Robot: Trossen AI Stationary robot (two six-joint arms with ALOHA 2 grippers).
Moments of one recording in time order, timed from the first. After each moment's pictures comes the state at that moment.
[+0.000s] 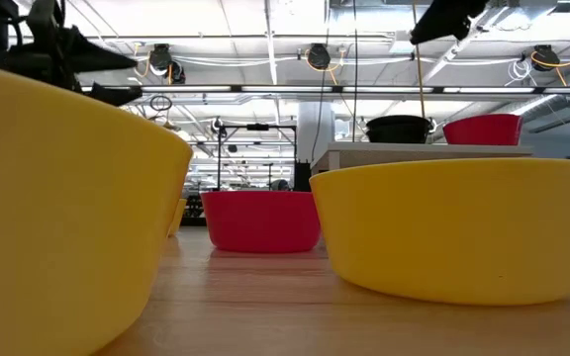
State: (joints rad) left arm 0.15 0.17 0.02 0.29 -0.09 -0.46; right arm -0.35 0.89 1.13 -0.77 0.02 -0.02
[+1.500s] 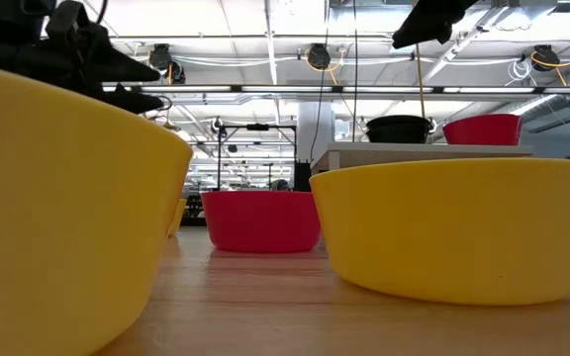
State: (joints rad) left arm 0.04 0.61 0.12 0.44 -0.11 -0.36; right arm -0.35 0.97 1.13 -0.68 0.02 -0.05
